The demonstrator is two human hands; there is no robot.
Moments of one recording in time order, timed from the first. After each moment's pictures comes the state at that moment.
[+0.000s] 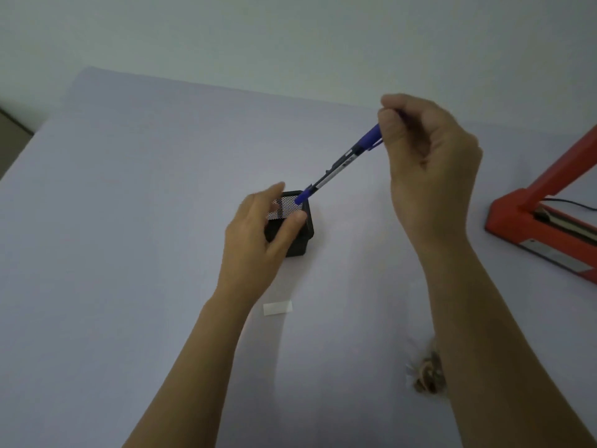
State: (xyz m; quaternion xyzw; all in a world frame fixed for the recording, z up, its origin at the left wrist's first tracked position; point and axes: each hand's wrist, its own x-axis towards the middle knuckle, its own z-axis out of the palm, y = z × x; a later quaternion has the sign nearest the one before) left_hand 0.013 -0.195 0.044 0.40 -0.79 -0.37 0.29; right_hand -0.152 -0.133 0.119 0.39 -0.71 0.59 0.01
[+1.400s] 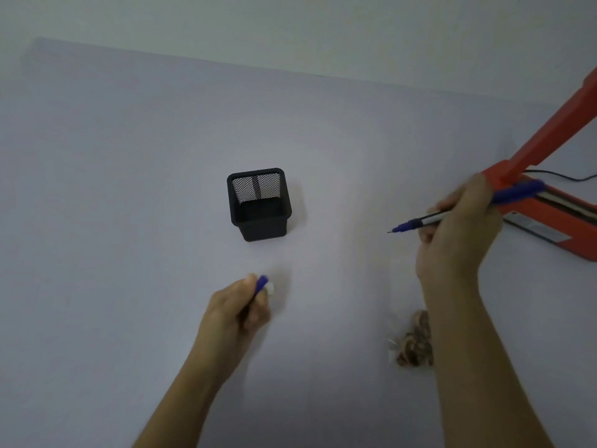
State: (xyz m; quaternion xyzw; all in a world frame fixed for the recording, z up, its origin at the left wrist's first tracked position) left_hand 0.056 -0.124 0.010 0.41 -0.38 -0.81 0.19; right_hand -0.158 -0.068 0.075 -0.02 -0.63 0.77 -0.13
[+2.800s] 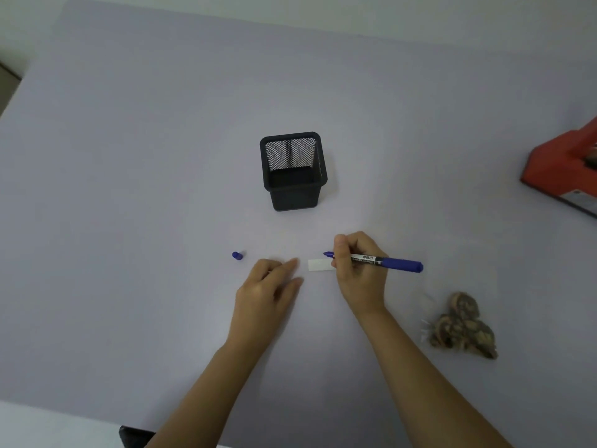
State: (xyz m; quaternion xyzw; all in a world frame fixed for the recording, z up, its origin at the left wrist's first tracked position) left_hand 0.086 -0.109 -0.066 0.40 -0.84 -0.31 0.20; right_hand -0.064 -0.056 -0.069 0.28 -0.73 0.59 -0.21
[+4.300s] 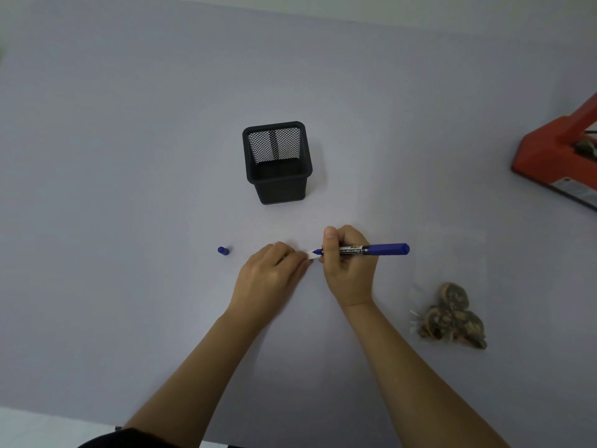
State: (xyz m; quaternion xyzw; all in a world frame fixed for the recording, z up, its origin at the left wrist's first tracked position) left_hand 0.057 -0.124 -0.072 0.24 -0.93 -0.17 0.21; right_hand -0.064 -0.056 -0.077 0.30 -0.73 0.60 -0.17
